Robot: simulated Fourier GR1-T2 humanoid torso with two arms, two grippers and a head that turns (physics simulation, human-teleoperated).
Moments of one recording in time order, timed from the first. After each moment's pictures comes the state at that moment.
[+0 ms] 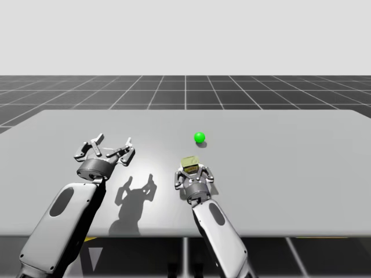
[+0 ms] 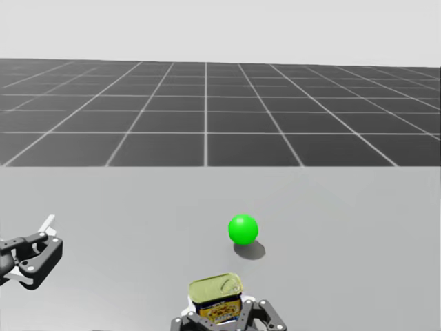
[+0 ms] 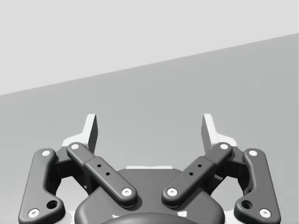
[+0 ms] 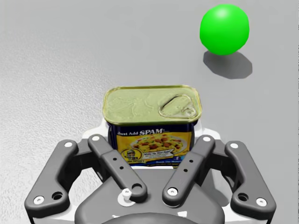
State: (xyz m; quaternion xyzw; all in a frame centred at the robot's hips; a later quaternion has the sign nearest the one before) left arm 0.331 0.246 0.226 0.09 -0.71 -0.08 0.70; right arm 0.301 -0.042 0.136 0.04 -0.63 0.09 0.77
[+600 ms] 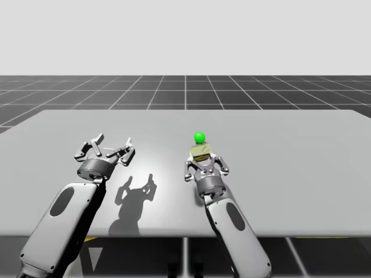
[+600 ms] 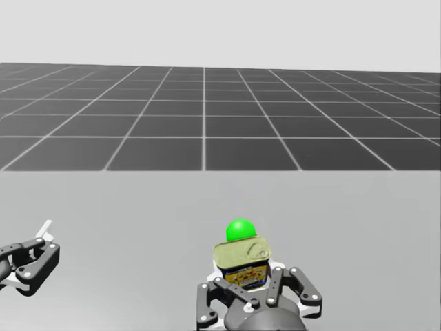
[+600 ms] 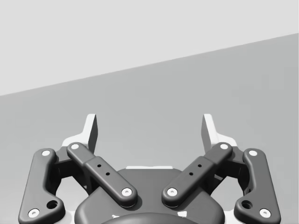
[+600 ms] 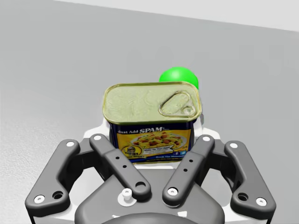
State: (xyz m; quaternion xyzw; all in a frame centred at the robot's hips) left arm 0.331 0.247 0.226 0.09 -0.71 -0.08 0.70; right arm 0.300 -0.075 0.187 0.02 -0.68 0.08 0.73
